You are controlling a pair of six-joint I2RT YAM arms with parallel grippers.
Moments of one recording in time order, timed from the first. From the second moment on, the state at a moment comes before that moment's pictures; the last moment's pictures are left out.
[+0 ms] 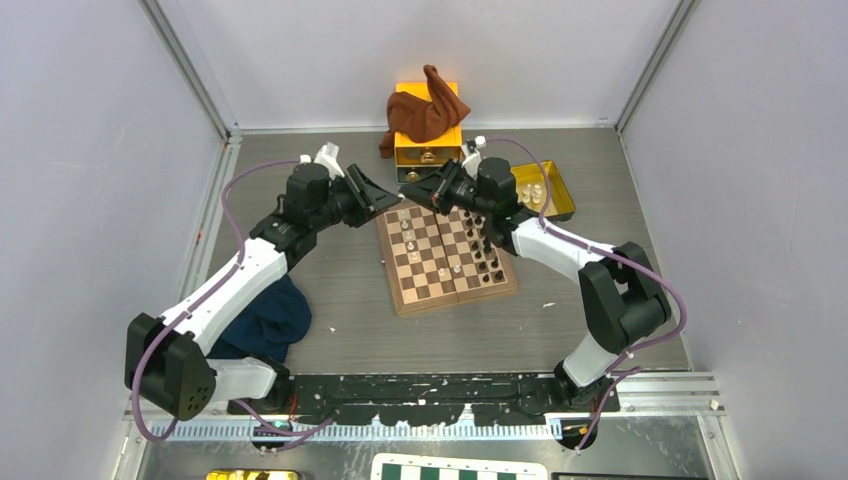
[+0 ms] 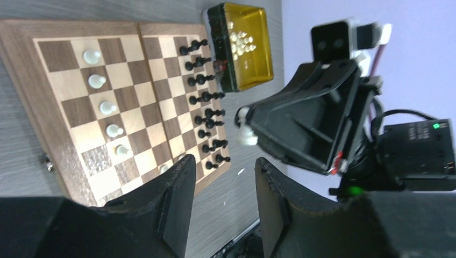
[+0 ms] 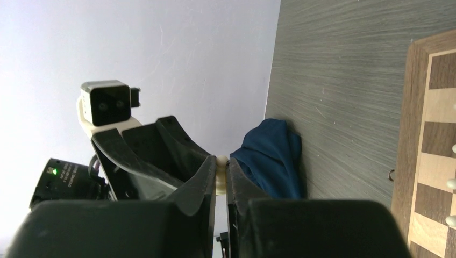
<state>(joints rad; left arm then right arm) -0.46 1.26 1.01 -0.15 0.22 -0.94 0.51 1.62 1.03 0.48 -0.49 1.28</state>
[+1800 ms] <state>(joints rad) -0.42 1.34 0.98 0.03 0.36 -1.05 0.53 1.68 0.99 0.63 -0.52 1.42</state>
